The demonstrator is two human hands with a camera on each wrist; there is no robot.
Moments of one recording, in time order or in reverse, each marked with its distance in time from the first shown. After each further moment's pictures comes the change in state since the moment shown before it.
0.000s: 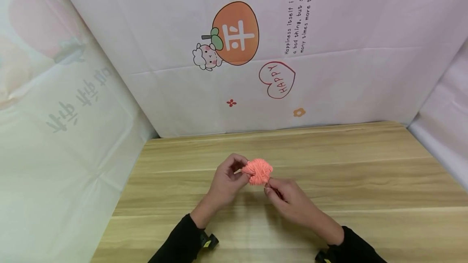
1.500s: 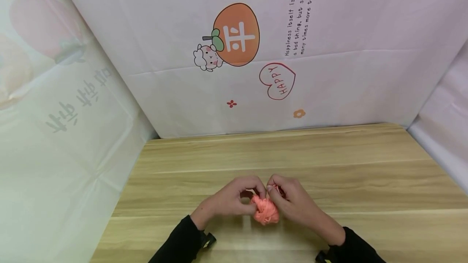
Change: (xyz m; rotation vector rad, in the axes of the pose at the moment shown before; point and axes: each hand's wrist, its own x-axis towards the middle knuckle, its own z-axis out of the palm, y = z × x) left_hand -0.005 0.009 0.004 0.148 -0.560 -0.019; right_hand -0.001 -0.003 -0.008 0.011 0.040 -0.005
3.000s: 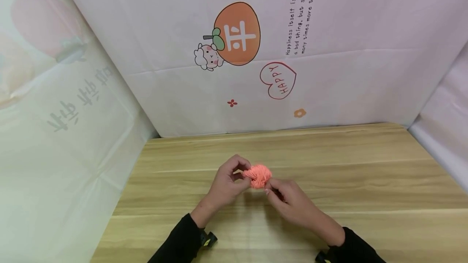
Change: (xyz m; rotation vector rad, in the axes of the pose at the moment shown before) left_hand 0.001 -0.002 -0.006 0.073 0.542 -0.040; right_hand 0.000 0.001 0.006 -0.026 -0.046 -0.019
